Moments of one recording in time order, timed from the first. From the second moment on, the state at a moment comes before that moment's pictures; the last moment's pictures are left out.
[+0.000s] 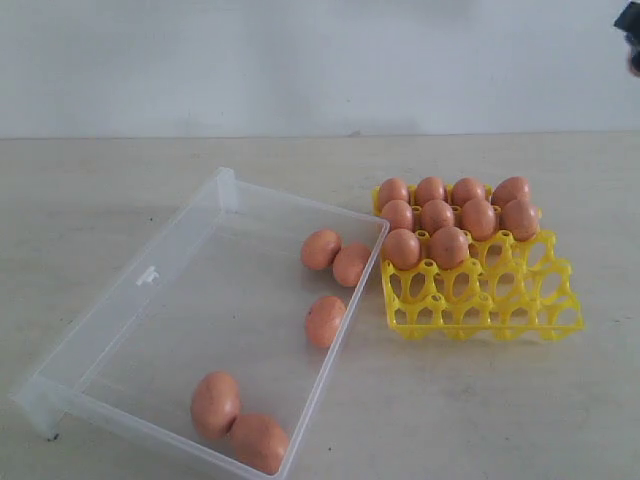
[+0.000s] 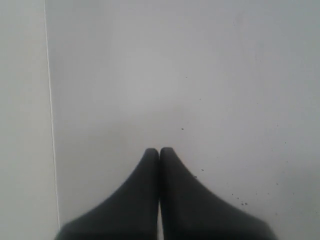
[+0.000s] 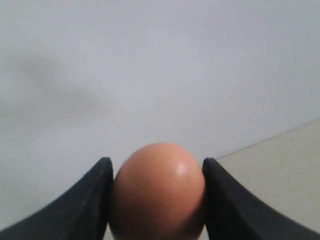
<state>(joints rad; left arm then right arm) 0.07 0.00 0.00 -0.03 -0.62 0.27 -0.04 1.48 -0.77 -0.03 -0.48 0.47</state>
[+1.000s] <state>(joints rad) 0.07 0.00 0.00 -0.03 -0.01 0.25 -0.20 1.90 -0.88 -1.51 -0.91 1.19</state>
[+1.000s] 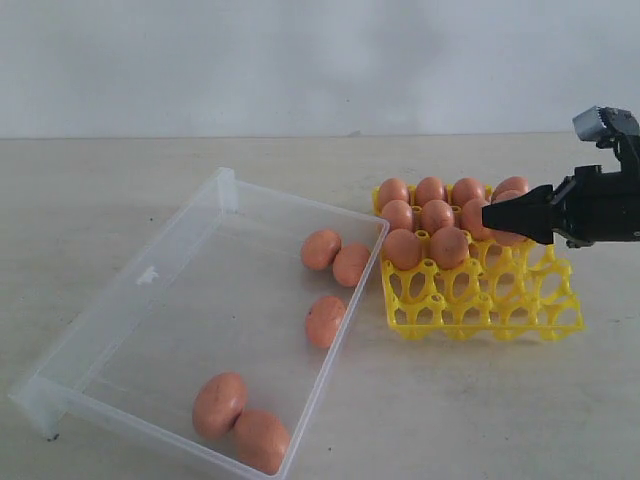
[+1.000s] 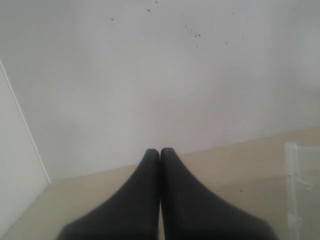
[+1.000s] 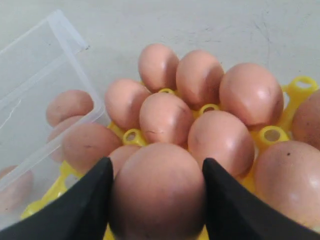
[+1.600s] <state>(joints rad) 0.07 0.00 0.00 -0.03 0.05 0.24 -0.20 1.98 -0.89 -1.41 -0.92 1.09</state>
